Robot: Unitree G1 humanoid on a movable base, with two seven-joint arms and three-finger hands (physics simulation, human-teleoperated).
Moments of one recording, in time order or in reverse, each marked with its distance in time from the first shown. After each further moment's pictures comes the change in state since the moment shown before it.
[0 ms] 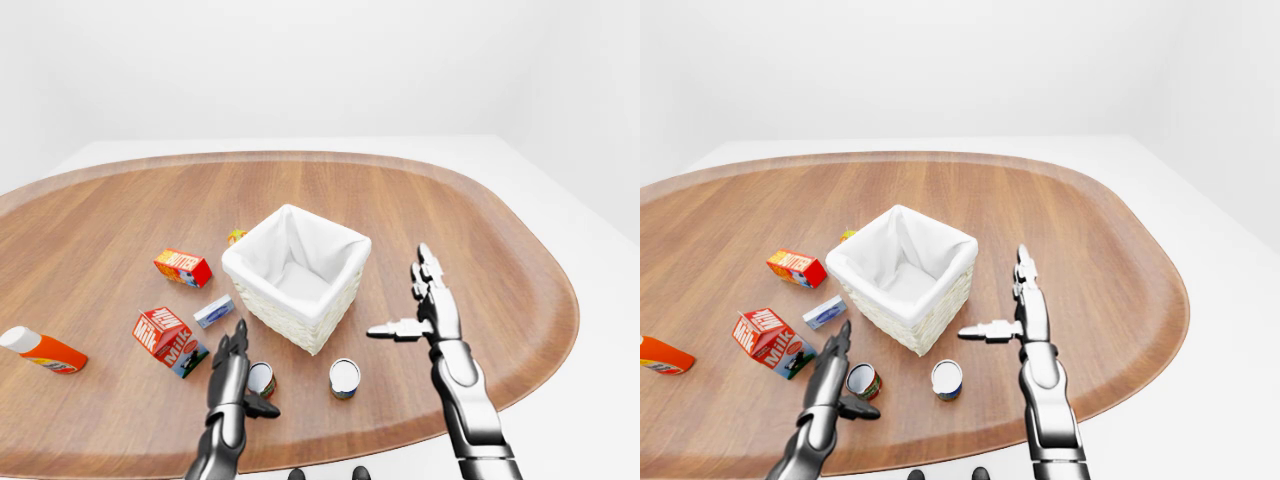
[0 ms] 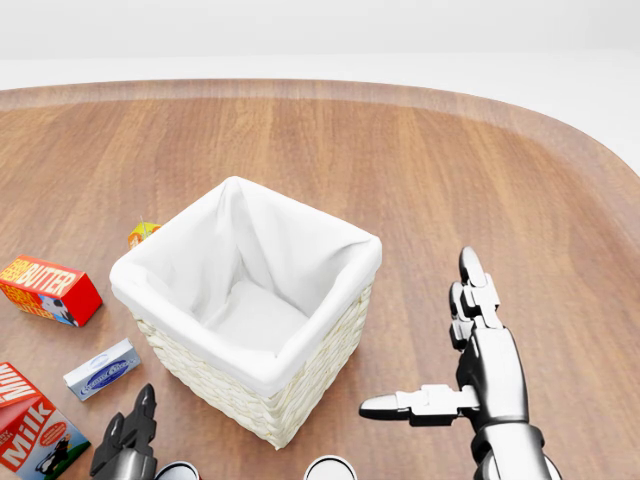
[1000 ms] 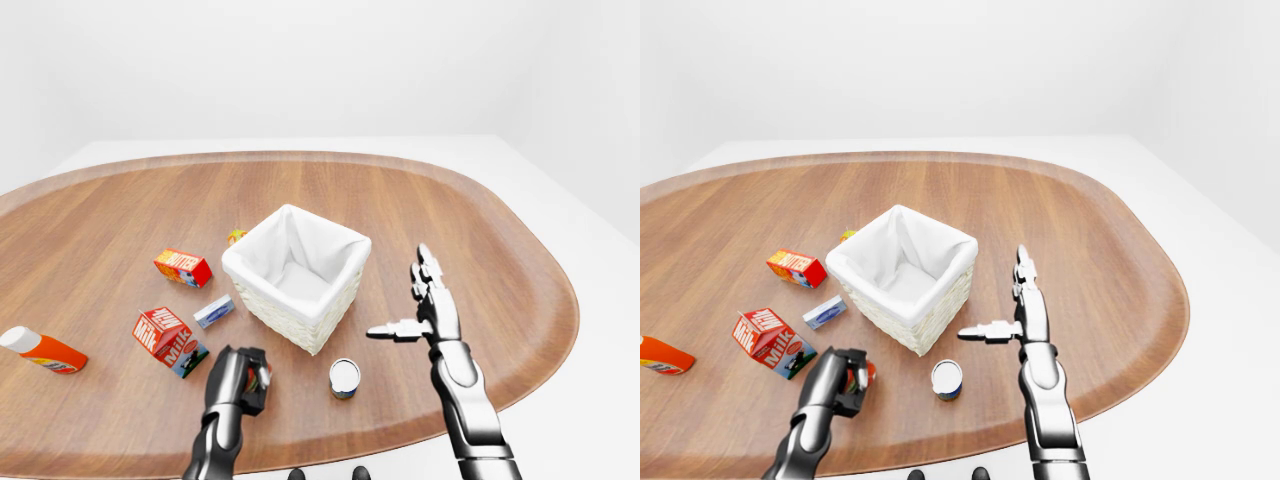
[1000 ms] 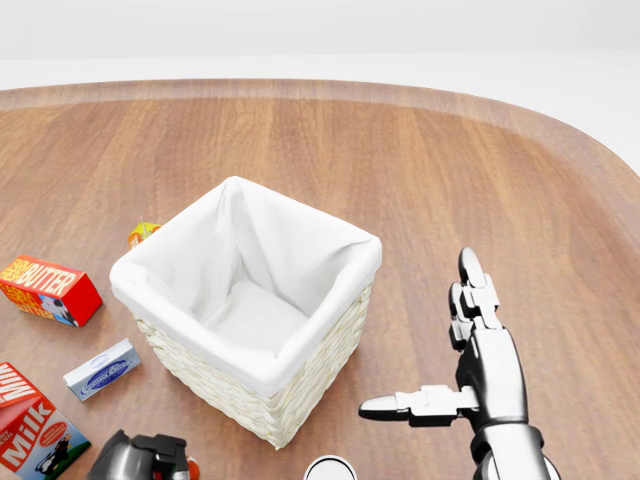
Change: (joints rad) left arm 0.066 -0.007 0.017 -0.167 -0.014 0.000 -0.093; right arm 0.000 0.000 0.001 0.005 -0.001 -0.005 -0.001
